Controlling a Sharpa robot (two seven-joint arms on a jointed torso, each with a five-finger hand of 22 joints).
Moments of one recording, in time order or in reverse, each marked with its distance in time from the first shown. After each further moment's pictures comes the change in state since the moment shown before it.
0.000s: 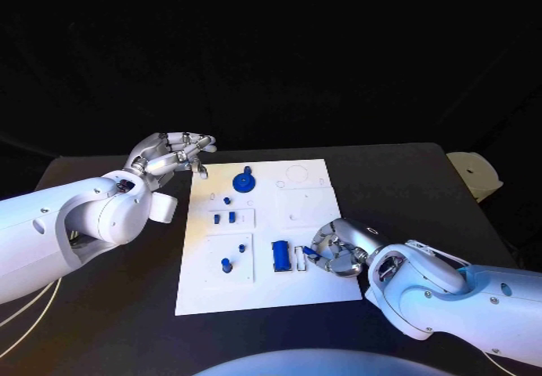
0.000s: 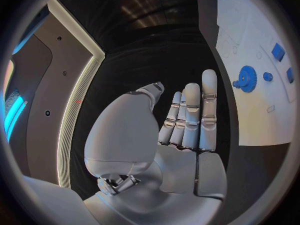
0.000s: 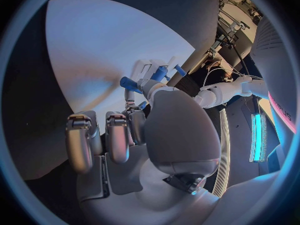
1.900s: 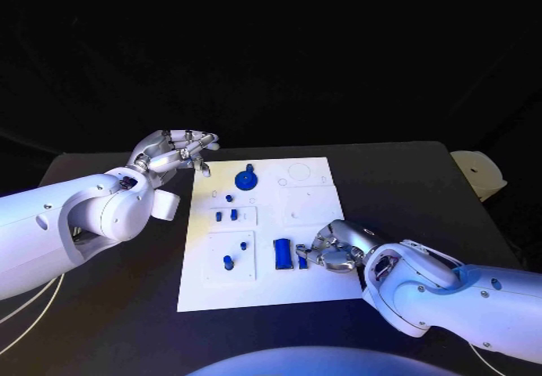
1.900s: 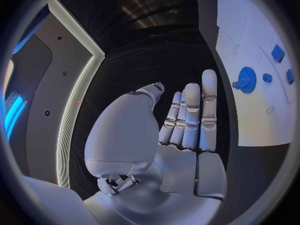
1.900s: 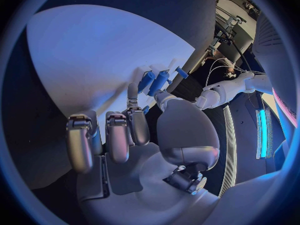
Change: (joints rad) left arm 0.000 -0.004 0.000 0.005 0.000 0.004 -0.004; left_hand 0.004 0.004 -0.003 0.003 0.000 -0.004 0.004 0.000 -0.001 -0.004 0.004 0.004 -0.001 0.000 0.000 0.004 -0.002 0.000 0.000 0.000 0.000 -0.001; right arm -0.006 0.022 0.000 -0.026 0.059 0.017 0.003; right_hand -0.341 0.051 -0.187 0.009 -0.117 0.045 -0.016 0.070 0.070 -0.003 -0.004 0.012 -0.001 0.000 0.000 0.000 -0.001 0.000 0.000 -0.007 0.000 0.000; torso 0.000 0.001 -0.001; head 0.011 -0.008
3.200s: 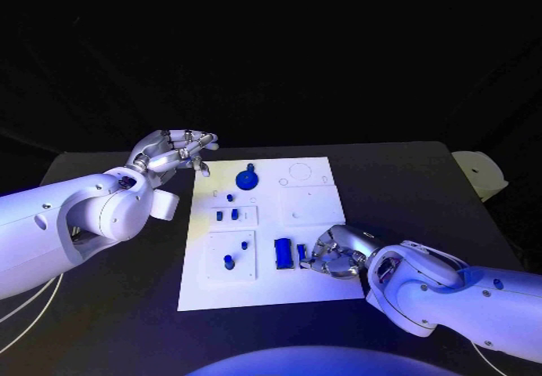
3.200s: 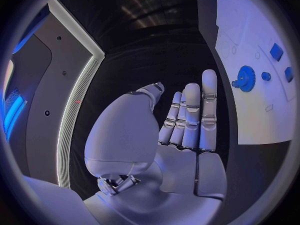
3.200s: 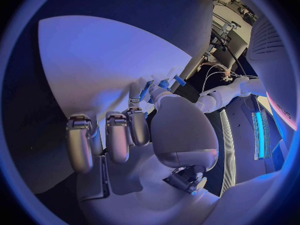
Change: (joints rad) left arm 0.000 -0.007 0.000 0.003 0.000 0.001 -0.001; left_hand 0.000 0.000 0.000 0.000 0.000 0.000 0.000 0.000 0.000 0.000 0.000 0.000 0.000 0.000 0.000 0.000 0.000 0.000 0.000 0.000 0.000 0.000; right arm -0.013 0.000 0.001 -0.030 0.011 0.072 0.080; right_hand 0.152 -0.007 -0.023 -0.004 -0.023 -0.002 -0.005 0.016 0.006 0.000 0.000 0.012 0.000 0.000 0.000 0.000 0.000 0.000 0.000 0.000 0.000 0.000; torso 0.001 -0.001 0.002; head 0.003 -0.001
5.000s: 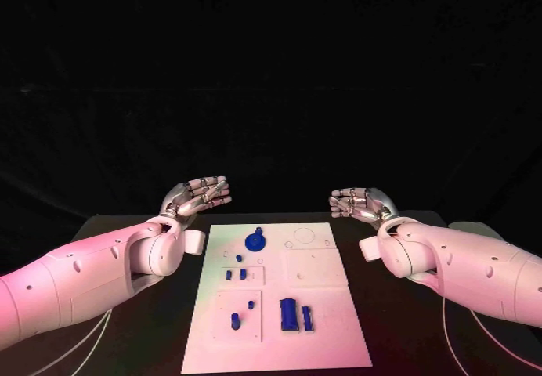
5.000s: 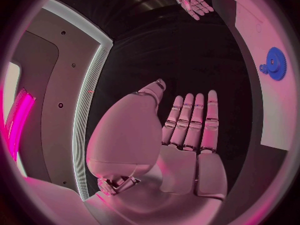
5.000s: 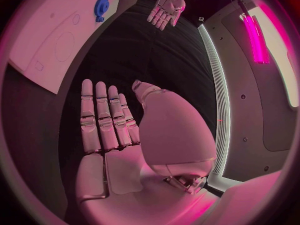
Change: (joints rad) left arm -0.047 0.221 -0.019 -0.341 0.181 0.012 0.179; left_hand 0.048 0.027 -0.111 -0.026 -0.025 -0.129 -0.046 -0.020 -0.098 -0.059 0.020 -0.267 -0.138 -0.353 0.080 -0.929 -0.313 -0.009 -0.325 0.093 -0.710 -0.466; right arm 0.188 0.289 0.030 -0.728 1.148 0.026 0.795; right_hand 0.201 -0.015 0.120 -0.077 -0.053 -0.320 0.130 -0.317 -0.238 -0.470 0.160 -1.299 -1.149 -0.612 0.188 -1.398 -0.921 0.160 -0.620 0.172 -1.512 -0.878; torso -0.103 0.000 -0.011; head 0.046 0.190
